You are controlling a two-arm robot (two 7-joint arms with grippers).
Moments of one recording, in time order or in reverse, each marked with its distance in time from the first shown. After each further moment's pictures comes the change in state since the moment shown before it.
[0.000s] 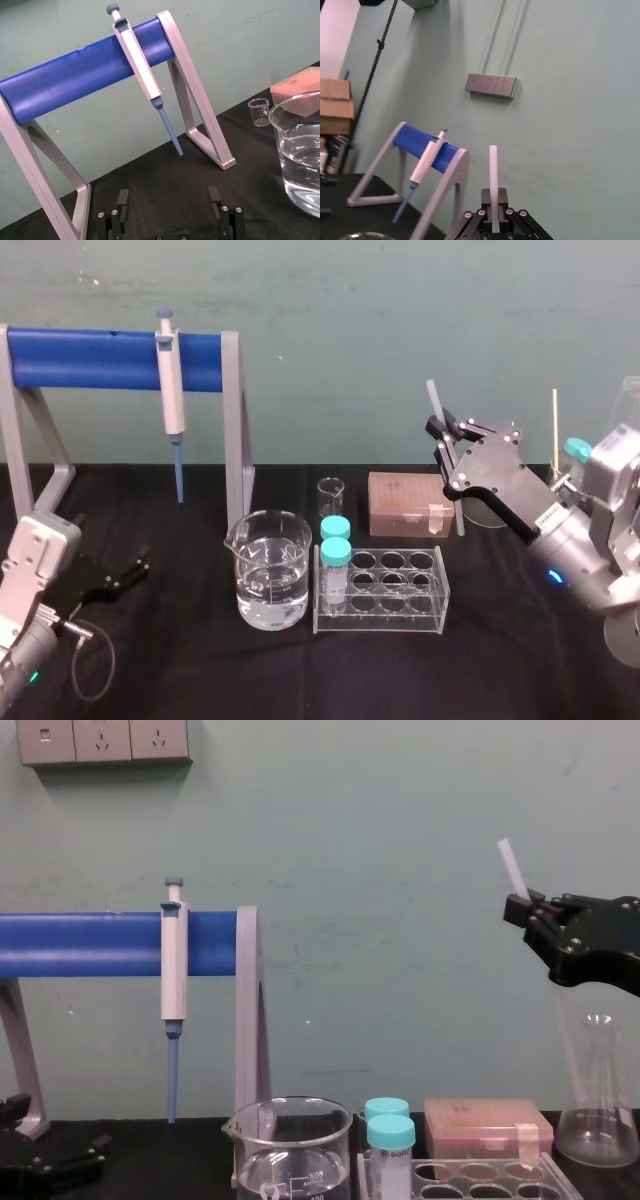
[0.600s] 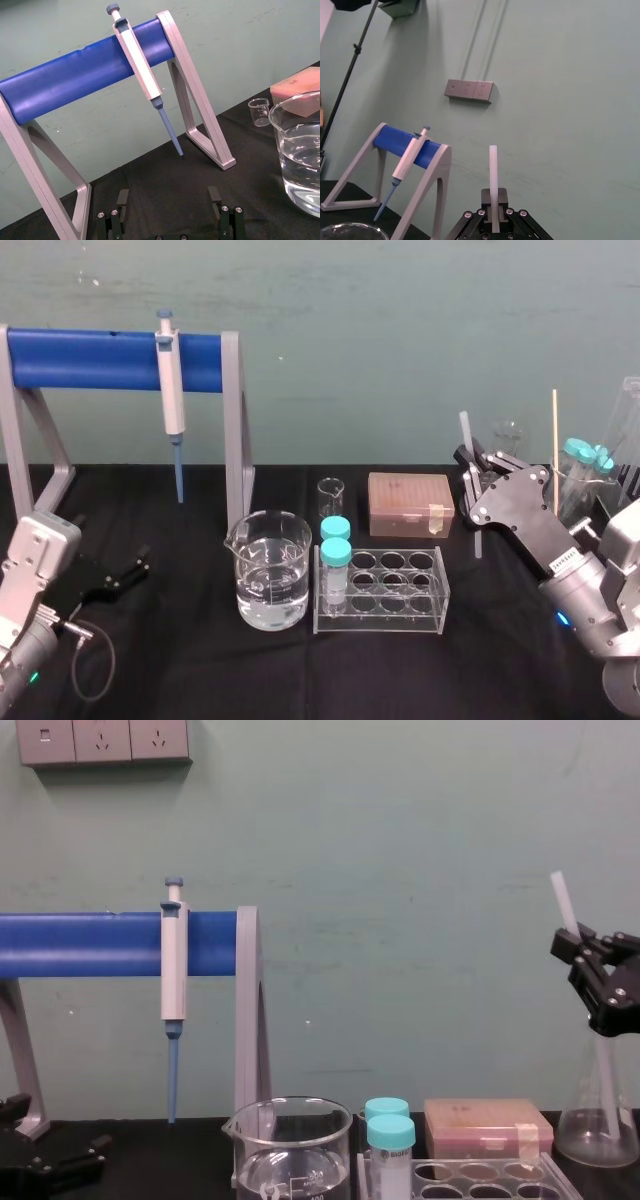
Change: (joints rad) left arm 0.000 0.000 0.000 0.000 0.000 0.000 0.000; right arm -0.086 -0.053 0.067 0.060 -0.056 -0.178 -0.058
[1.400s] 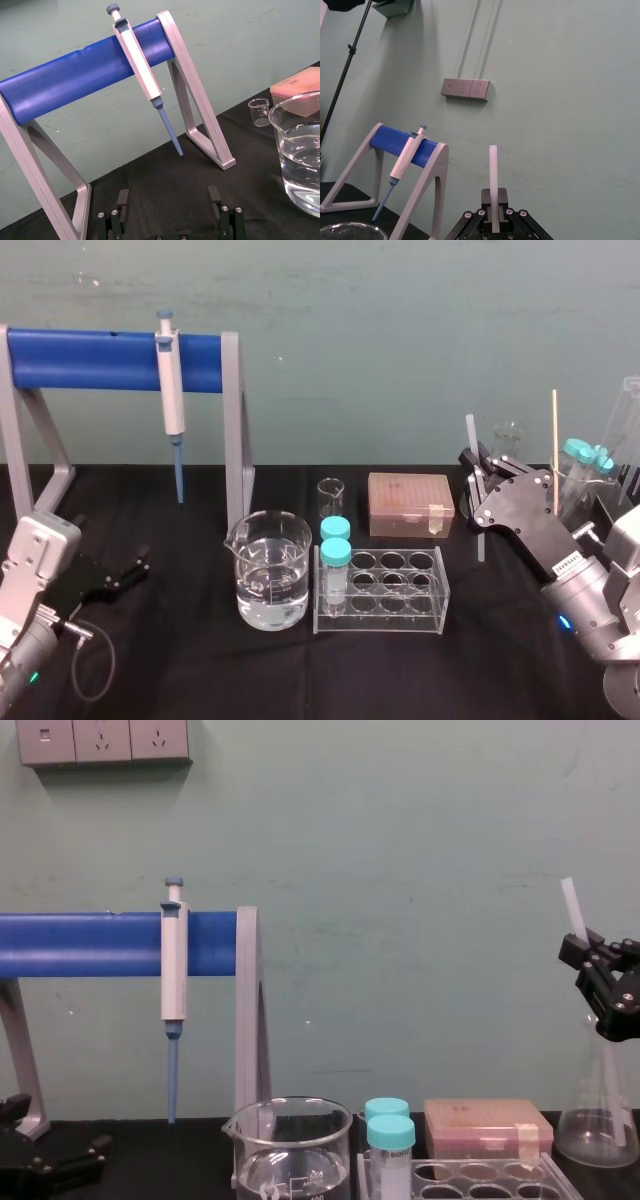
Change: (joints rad) left arm 0.000 0.000 0.000 0.000 0.000 0.000 0.000; right arm -0.012 -0.012 0.019 0.003 0.009 0.005 0.007
